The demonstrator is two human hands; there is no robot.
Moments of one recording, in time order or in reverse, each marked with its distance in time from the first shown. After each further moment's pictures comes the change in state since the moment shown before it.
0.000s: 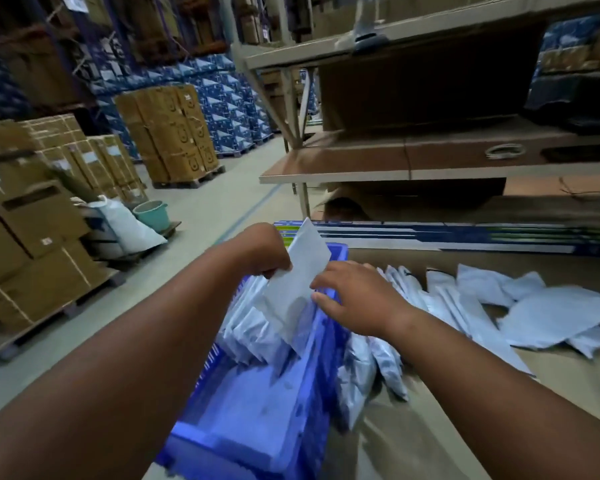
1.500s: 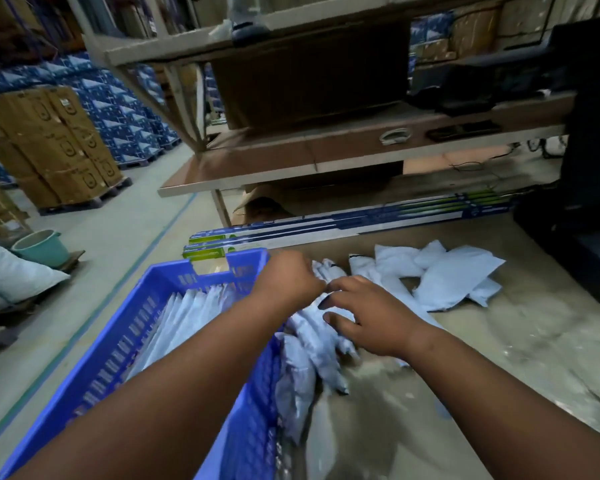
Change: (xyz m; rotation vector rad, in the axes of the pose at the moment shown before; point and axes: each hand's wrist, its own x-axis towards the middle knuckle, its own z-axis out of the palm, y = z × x) left_hand 0.018 0.142 0.114 -0.098 0.102 0.345; right_hand -0.105 0.097 -0.008 0.099 0.048 0.220
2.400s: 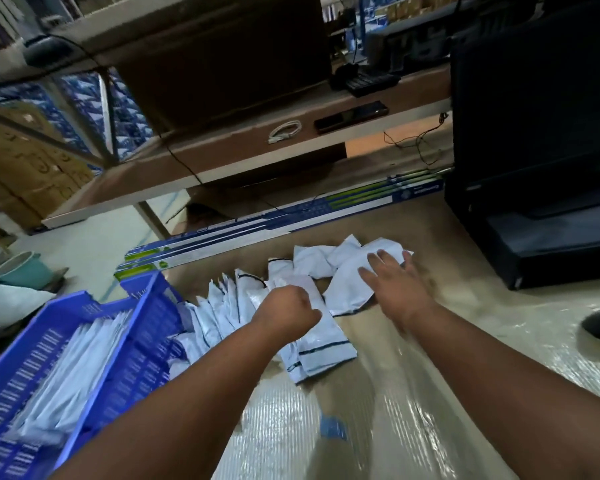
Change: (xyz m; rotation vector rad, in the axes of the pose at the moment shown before) left_hand 0.035 0.184 0.156 0.055 -0.244 -0.029; right_hand -0.092 0.320 -0.038 -0.657 -0.204 0.405
